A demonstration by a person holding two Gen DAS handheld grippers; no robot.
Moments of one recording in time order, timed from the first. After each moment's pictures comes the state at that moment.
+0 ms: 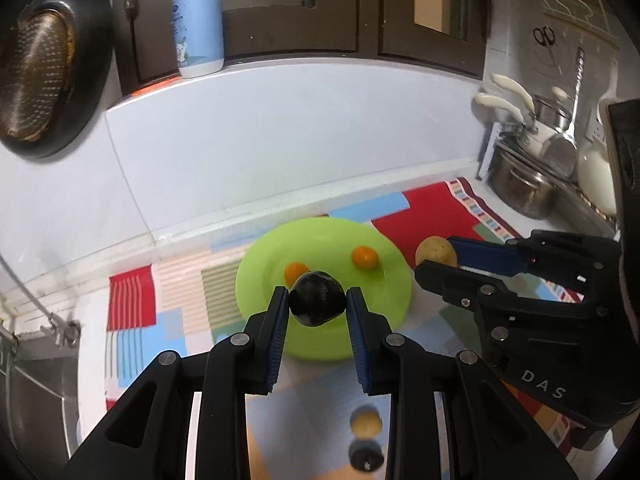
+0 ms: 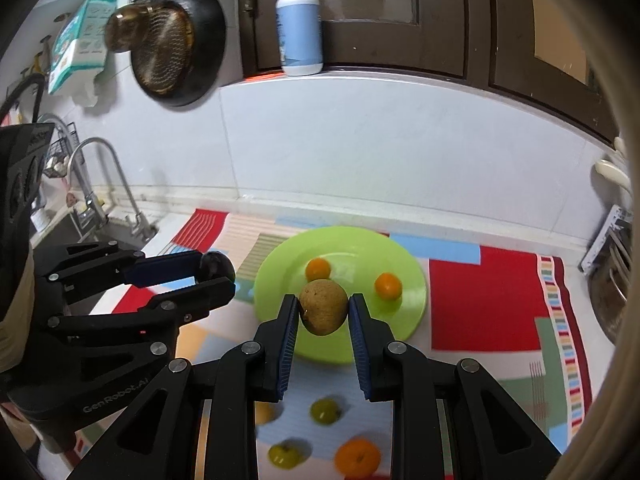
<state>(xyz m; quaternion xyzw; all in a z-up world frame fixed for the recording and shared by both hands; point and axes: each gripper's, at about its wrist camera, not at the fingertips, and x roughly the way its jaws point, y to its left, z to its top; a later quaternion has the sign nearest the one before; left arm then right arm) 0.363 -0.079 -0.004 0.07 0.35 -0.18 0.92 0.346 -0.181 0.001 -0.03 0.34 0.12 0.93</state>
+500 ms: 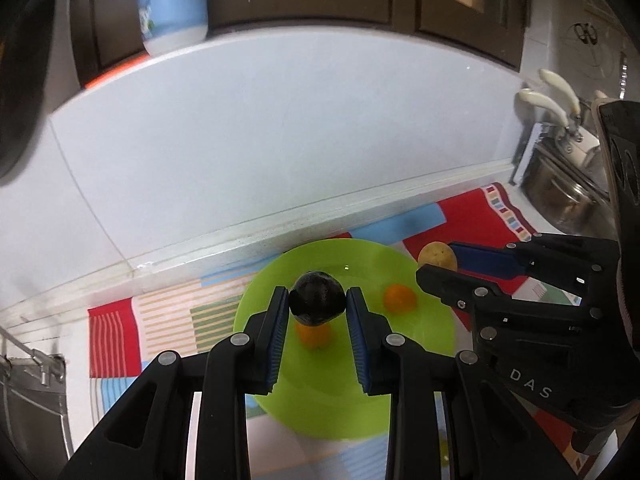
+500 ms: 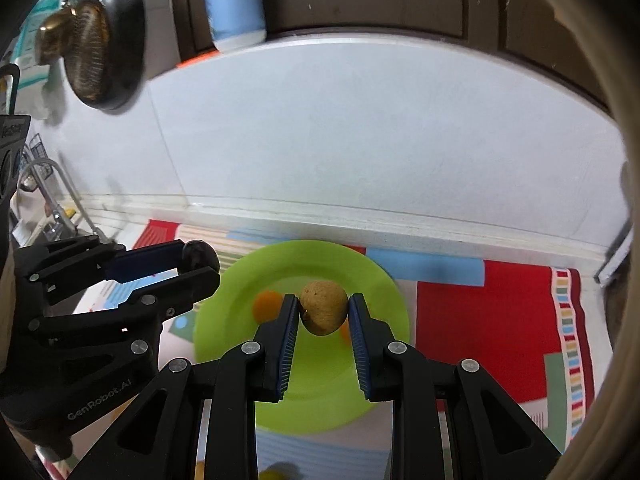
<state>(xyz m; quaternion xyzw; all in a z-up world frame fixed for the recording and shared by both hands) 0.463 -0.095 -0.030 0.08 0.38 -0.16 0.91 0.453 -0.207 -0.021 -0.02 0.38 0.11 0.92</state>
